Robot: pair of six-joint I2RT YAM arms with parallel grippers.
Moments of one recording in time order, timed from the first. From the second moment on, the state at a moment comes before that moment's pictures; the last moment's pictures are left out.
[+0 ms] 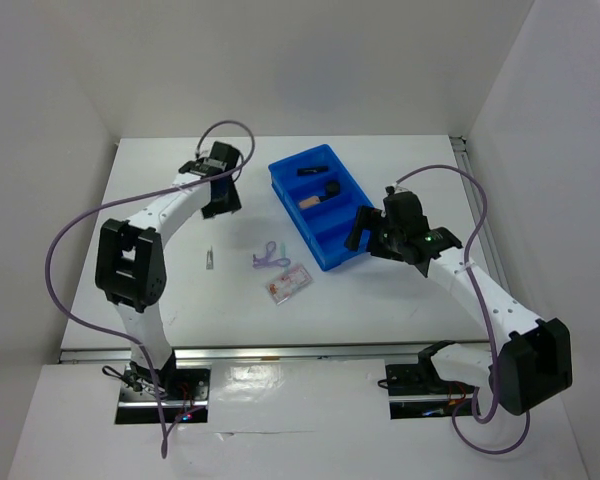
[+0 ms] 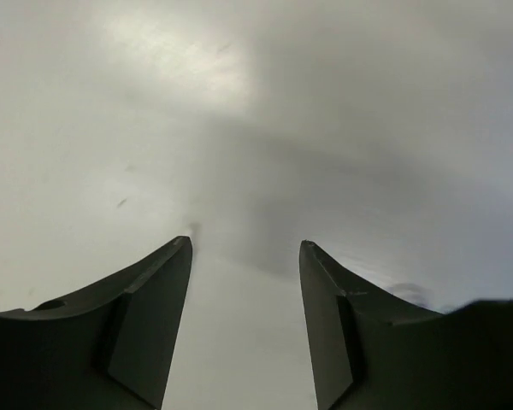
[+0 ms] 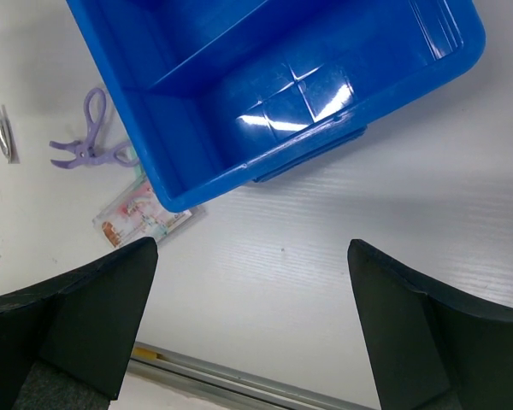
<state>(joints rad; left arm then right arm) -0.32 1.86 1.59 -0.77 -0.33 -0.59 0.39 1.17 0.90 -0.51 -0.02 0.57</state>
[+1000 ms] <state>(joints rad) -0.15 1.81 1.17 -0.63 -0.14 -0.68 0.39 1.16 0.91 -0.51 -0.05 0.57</state>
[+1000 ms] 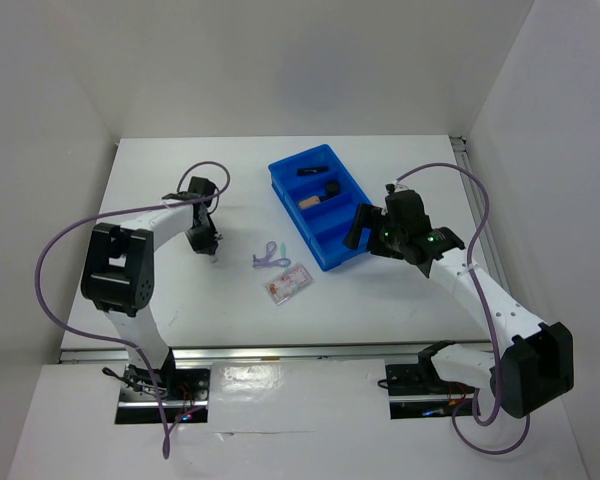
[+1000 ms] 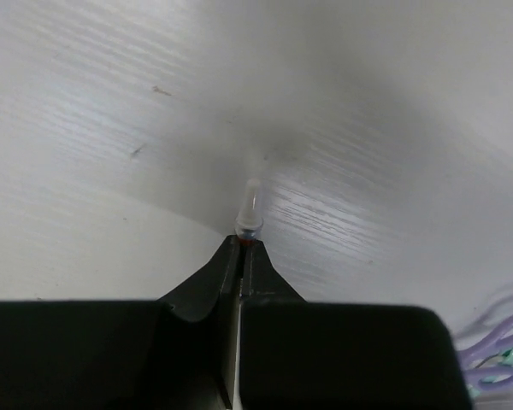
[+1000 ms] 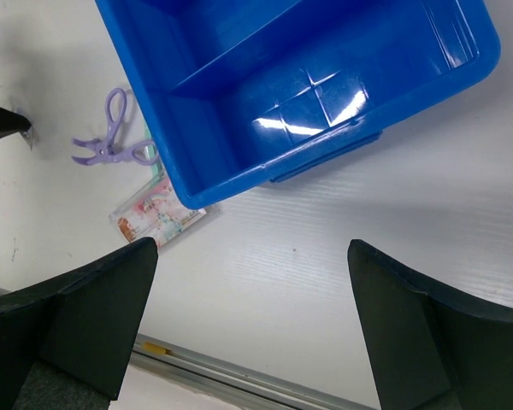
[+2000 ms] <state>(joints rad) -0.48 2.42 2.32 -0.51 -0.10 -0.15 0.39 1.15 0.91 -0.51 -0.01 0.58</state>
